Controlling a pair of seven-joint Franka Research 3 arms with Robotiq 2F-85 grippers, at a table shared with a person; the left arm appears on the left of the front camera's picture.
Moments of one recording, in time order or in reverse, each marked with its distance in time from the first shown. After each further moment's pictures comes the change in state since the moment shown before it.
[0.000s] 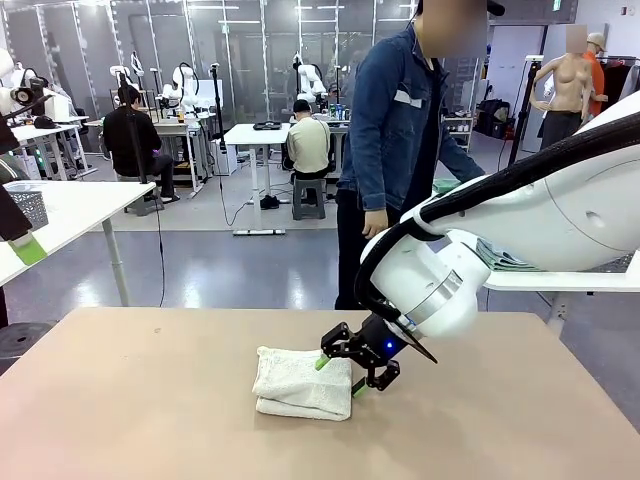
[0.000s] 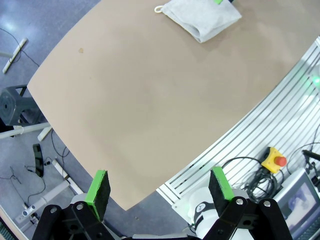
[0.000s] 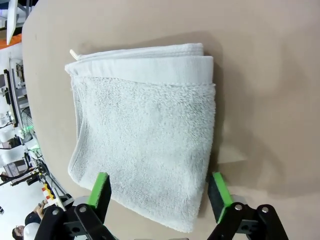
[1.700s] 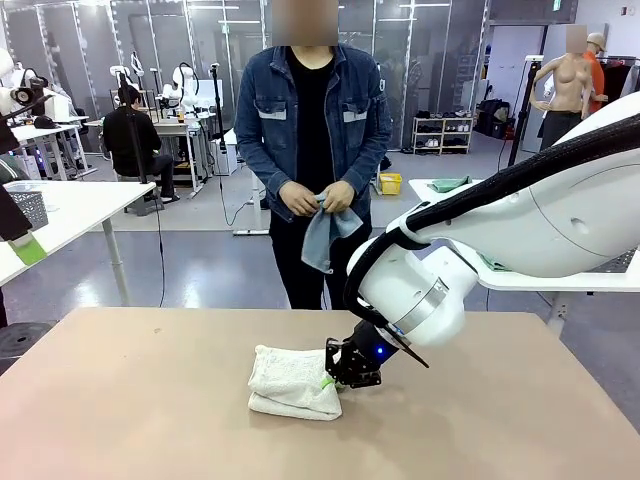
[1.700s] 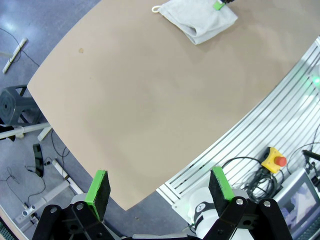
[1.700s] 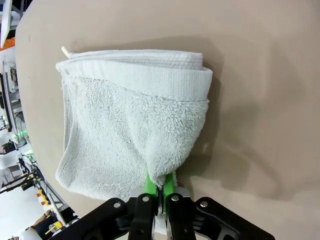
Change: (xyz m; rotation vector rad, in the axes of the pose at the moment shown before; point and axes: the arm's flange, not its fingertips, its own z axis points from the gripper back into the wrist) left arm 0.000 0.000 0.000 0.000 0.000 0.000; right arm -0.005 0.005 -0.015 -0.031 -0.024 -0.001
